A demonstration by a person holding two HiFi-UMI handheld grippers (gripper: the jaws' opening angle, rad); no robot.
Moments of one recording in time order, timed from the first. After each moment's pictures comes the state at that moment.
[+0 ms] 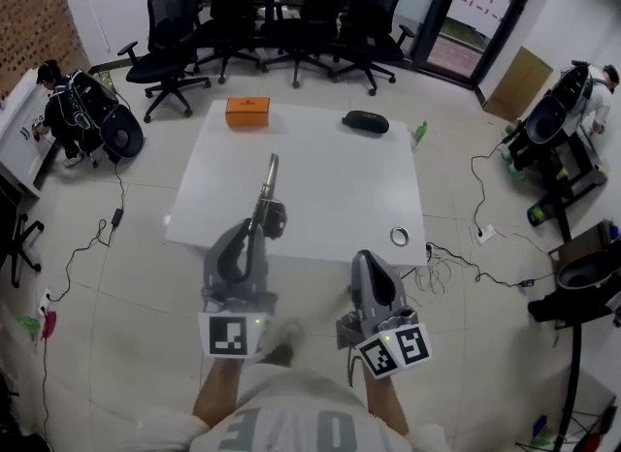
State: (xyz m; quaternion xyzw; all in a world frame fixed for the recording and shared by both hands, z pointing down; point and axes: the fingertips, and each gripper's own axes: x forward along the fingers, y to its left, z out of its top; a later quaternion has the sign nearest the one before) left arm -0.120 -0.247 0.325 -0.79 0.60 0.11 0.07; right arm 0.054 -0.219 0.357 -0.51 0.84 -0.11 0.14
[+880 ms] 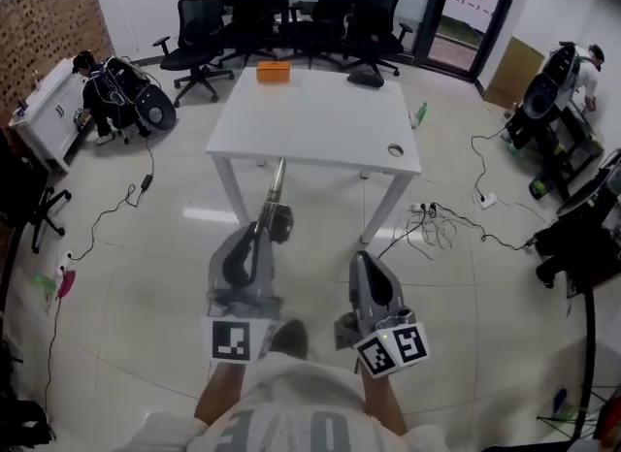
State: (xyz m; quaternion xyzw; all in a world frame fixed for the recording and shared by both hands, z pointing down) left arm -0.125 0.105 0.306 -0.79 0.59 0.13 0.11; right arm 0.035 0.119 0.360 -0.50 0.84 -0.11 0.17
